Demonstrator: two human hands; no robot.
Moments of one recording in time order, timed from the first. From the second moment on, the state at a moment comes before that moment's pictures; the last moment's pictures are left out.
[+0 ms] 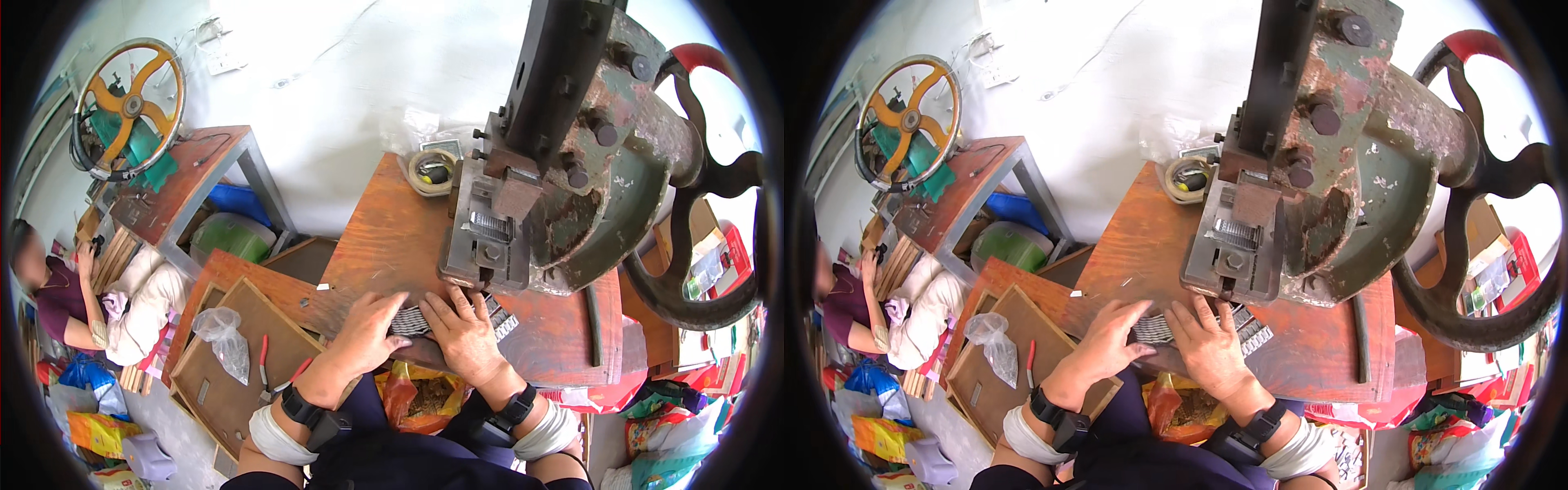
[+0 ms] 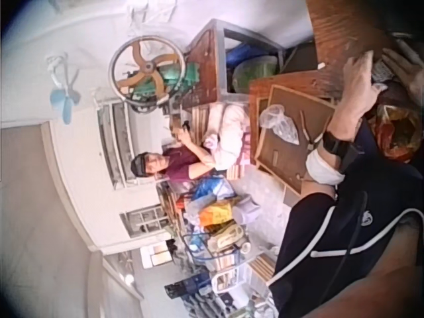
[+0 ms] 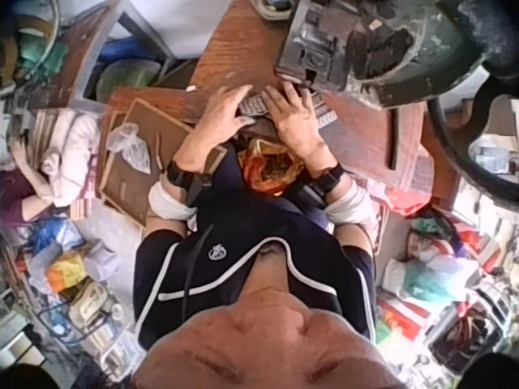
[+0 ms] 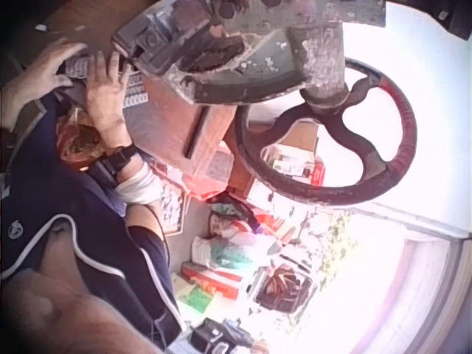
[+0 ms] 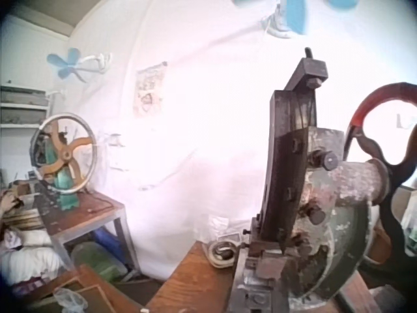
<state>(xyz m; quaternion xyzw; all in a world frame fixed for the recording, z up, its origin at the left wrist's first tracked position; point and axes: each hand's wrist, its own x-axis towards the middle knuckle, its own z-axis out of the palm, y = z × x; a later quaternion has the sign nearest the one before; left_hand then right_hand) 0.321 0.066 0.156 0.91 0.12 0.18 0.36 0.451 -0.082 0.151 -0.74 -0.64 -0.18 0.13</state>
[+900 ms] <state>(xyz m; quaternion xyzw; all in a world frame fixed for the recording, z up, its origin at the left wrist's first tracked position) 0.280 -0.034 -0.031 0.14 0.30 -0.24 0.91 0.489 -0.153 0.152 -0.75 -0.63 0.02 0.22</state>
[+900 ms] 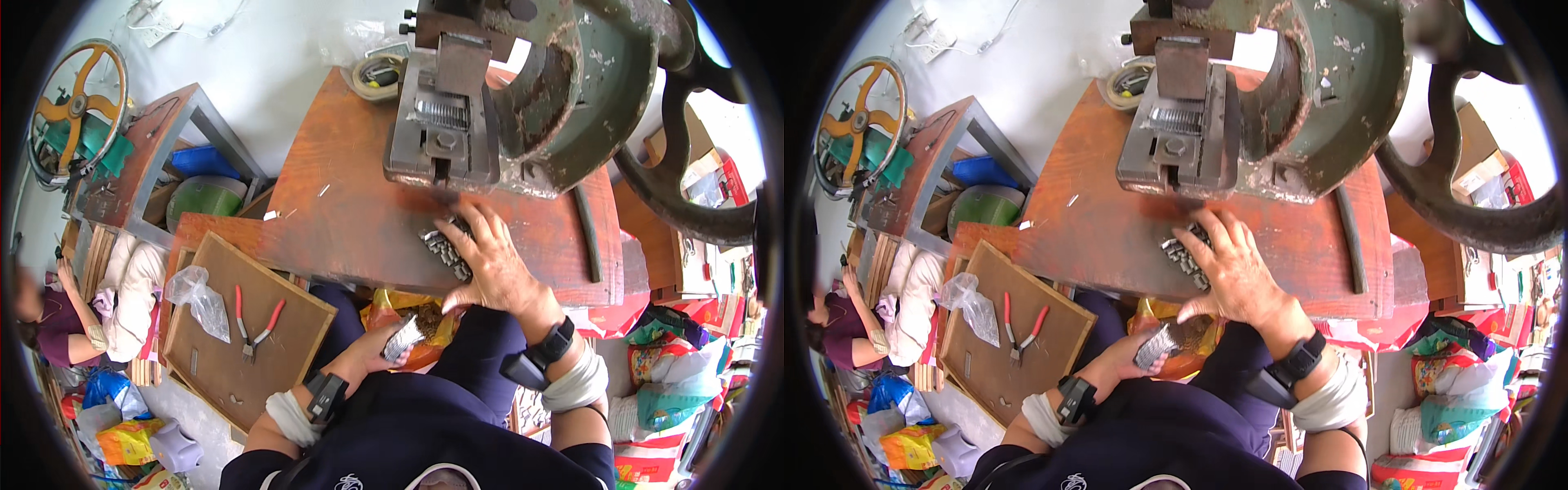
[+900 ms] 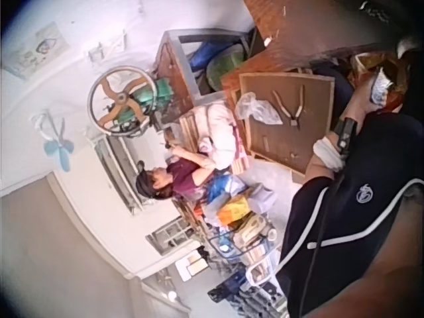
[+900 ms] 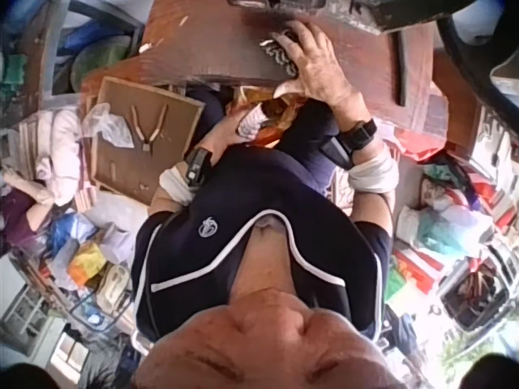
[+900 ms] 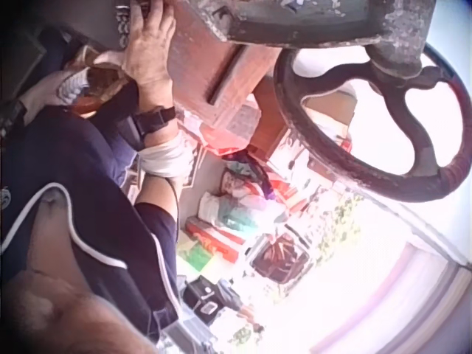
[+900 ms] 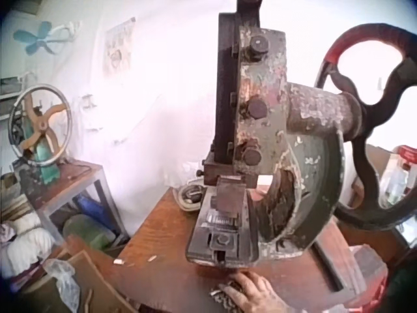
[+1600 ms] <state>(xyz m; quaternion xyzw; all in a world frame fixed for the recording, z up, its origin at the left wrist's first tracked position) 0.265 -0.045 -0.030 0.10 0.28 -0.17 0.94 0.456 -0.187 0.134 -0.71 -0.65 -0.17 0.20</state>
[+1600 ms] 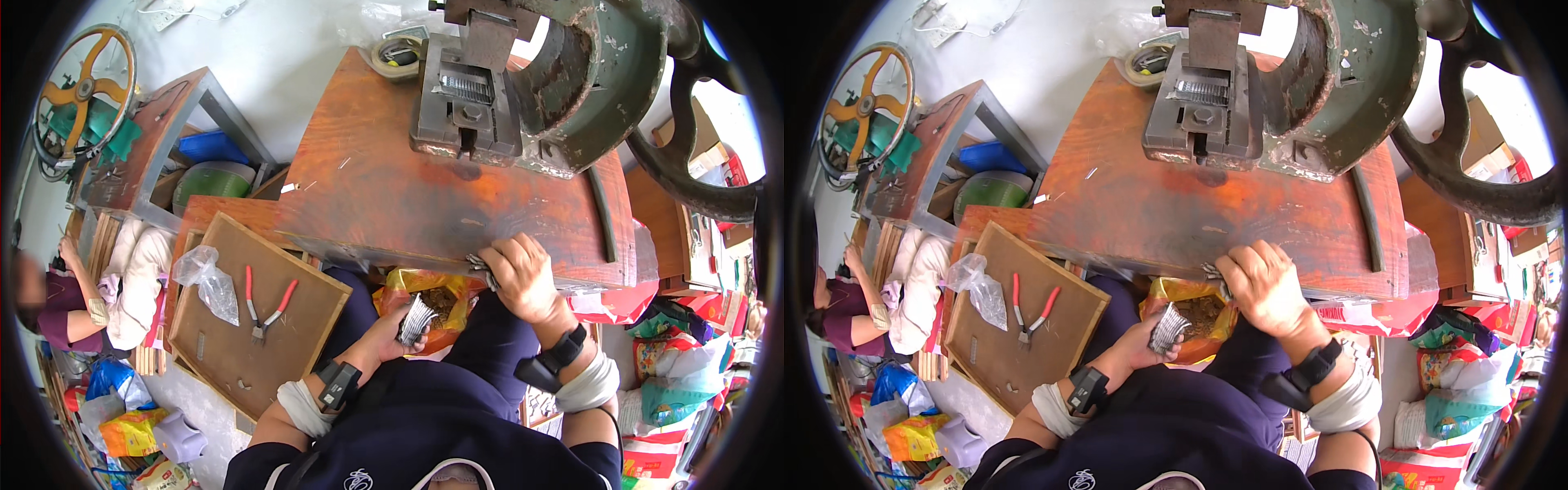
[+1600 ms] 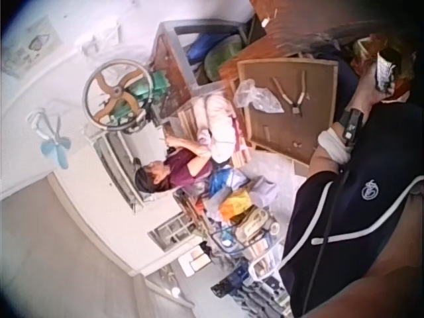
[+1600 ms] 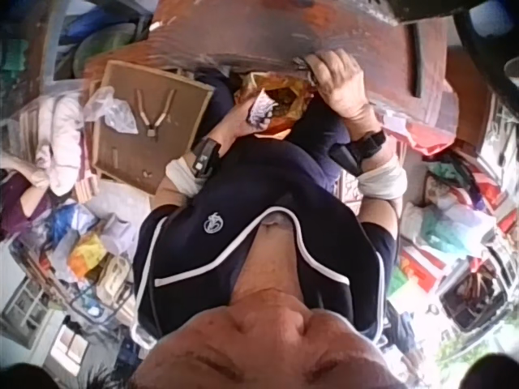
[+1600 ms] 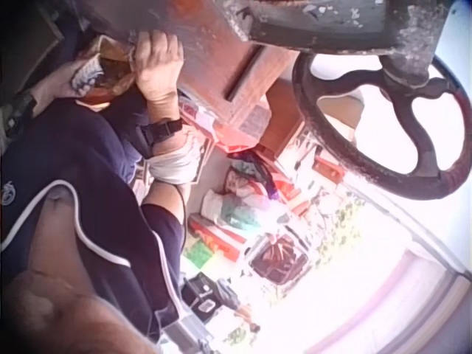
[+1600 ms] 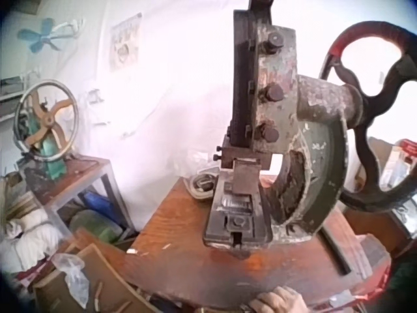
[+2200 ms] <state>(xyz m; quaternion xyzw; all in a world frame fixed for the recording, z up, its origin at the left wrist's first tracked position) 0.234 -0.067 -0.154 0.87 -0.10 -0.38 0.31 0.374 -0.154 -0.124 -0.76 -0.43 0.30 0.38</state>
